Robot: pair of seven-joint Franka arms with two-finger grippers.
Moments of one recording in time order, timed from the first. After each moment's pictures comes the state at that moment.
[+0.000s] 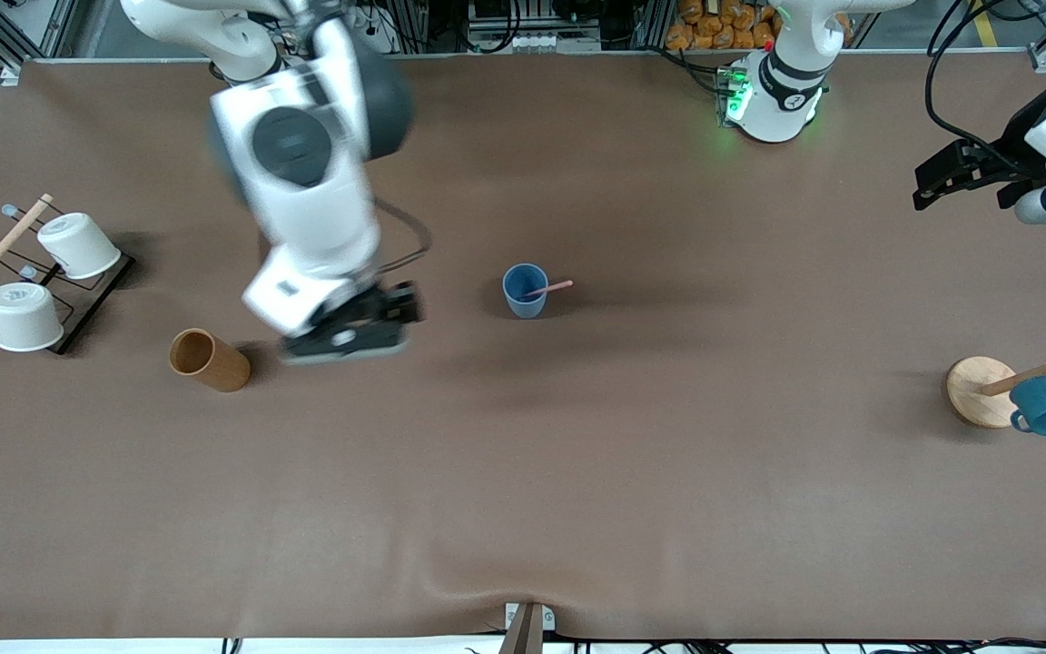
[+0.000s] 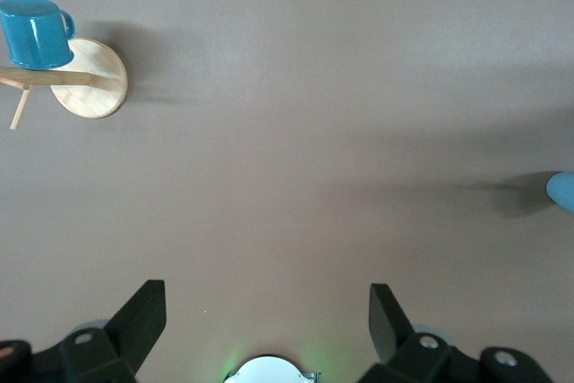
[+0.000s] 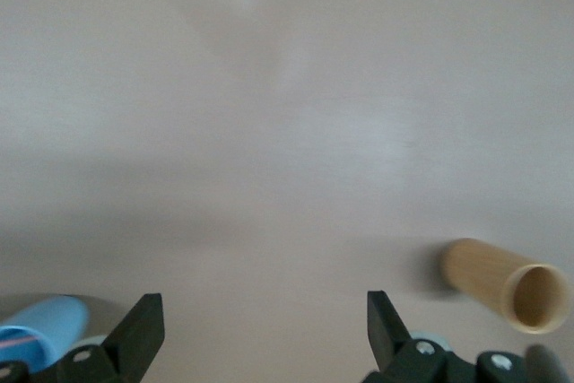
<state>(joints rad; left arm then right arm) 0.00 -0.06 -0.09 -1.58 0.00 1.45 -0.10 0.53 0.40 -0.09 -1.33 -0.10 1.74 0.30</state>
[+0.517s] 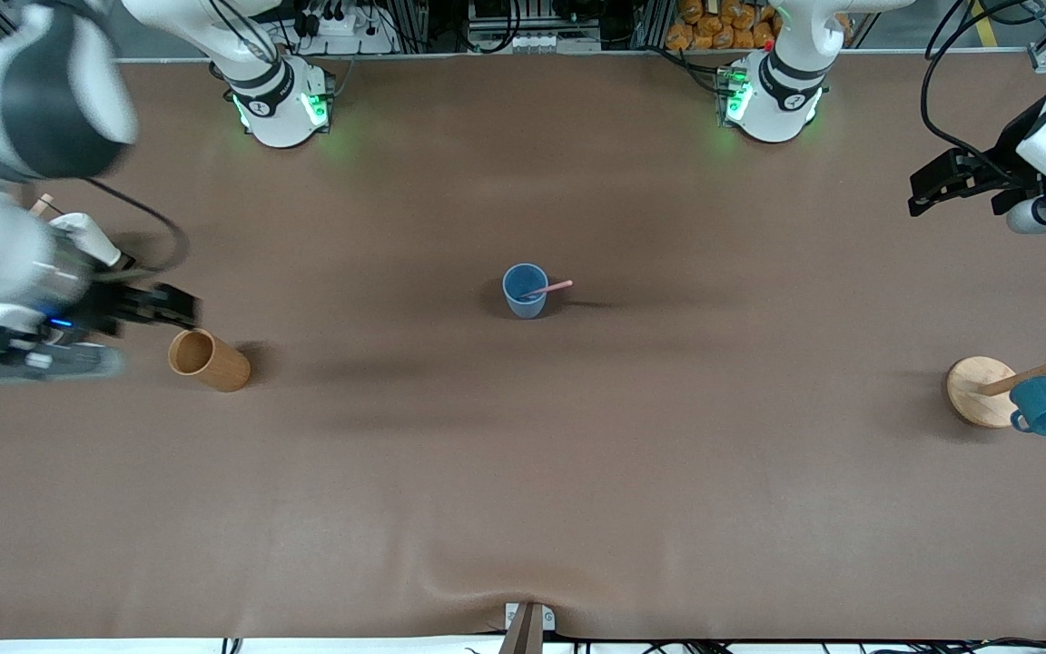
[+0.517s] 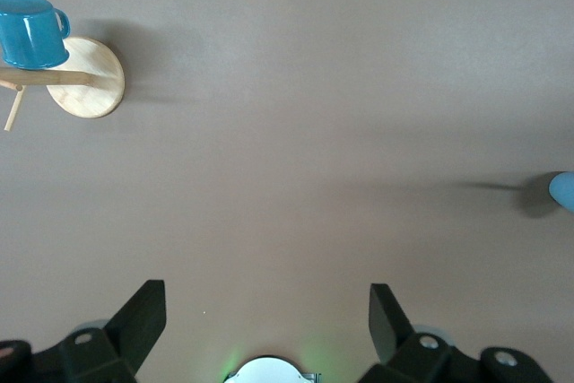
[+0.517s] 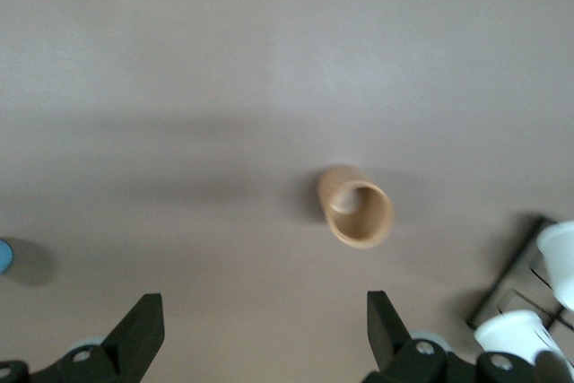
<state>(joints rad) 0.00 -0.05 -0.09 -1.58 0.00 1.46 -0.10 0.16 0.26 -0.09 -1.33 0.02 1.50 0.04</state>
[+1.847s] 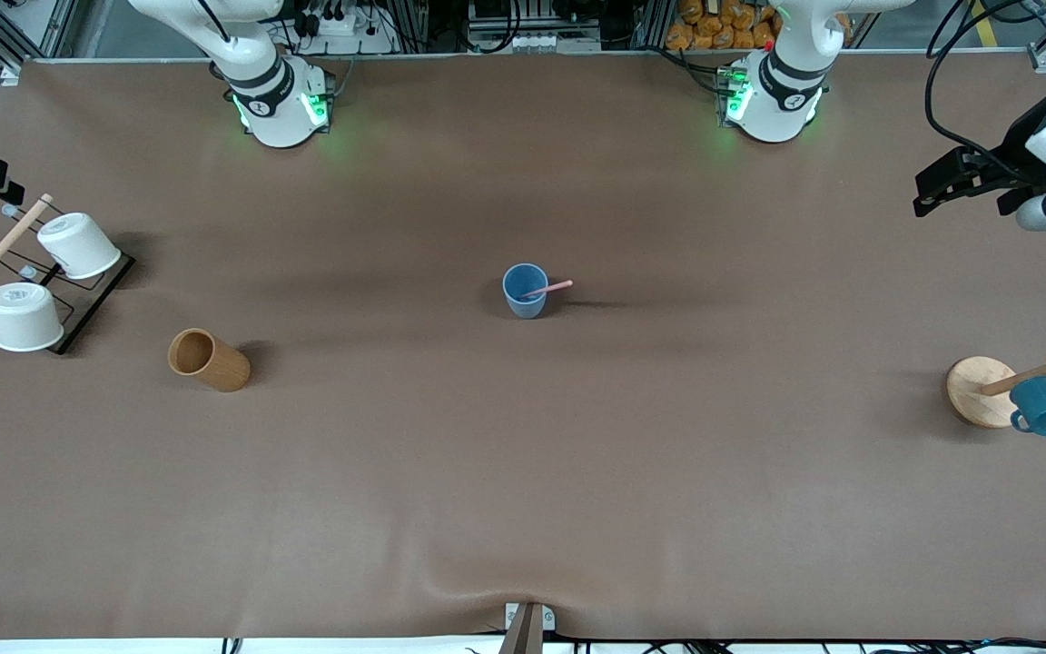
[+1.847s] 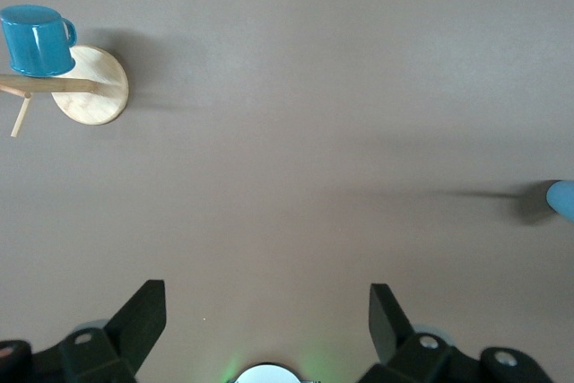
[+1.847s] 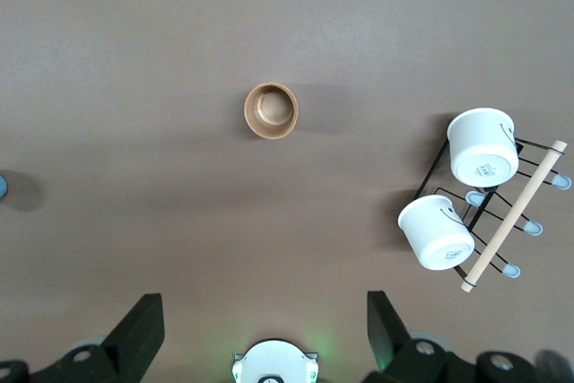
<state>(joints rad) 0.00 -0.05 -0.08 -1.58 0.00 1.47 -0.10 -0.03 0.06 -0.08 -1.34 0.02 1.26 -0.08</state>
